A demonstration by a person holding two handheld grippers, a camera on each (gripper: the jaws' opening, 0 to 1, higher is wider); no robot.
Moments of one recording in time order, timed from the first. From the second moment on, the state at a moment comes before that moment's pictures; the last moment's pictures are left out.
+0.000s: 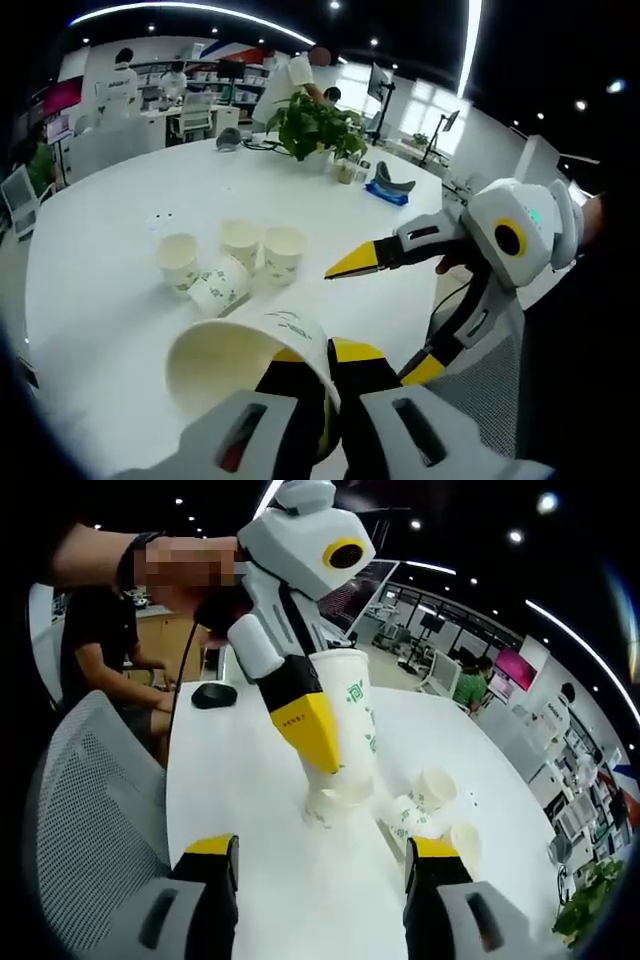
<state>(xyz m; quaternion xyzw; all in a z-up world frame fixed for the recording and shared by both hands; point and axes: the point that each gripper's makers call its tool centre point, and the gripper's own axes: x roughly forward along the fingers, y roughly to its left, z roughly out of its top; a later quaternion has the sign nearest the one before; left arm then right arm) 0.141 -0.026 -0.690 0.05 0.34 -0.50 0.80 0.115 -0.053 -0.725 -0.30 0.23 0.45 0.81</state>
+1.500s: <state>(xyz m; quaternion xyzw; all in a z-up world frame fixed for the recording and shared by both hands) 0.175 -0.005 -0.744 0.17 0.40 -0.45 0.78 0.115 -0.073 -0.747 -0.29 0.27 0.43 0.81</state>
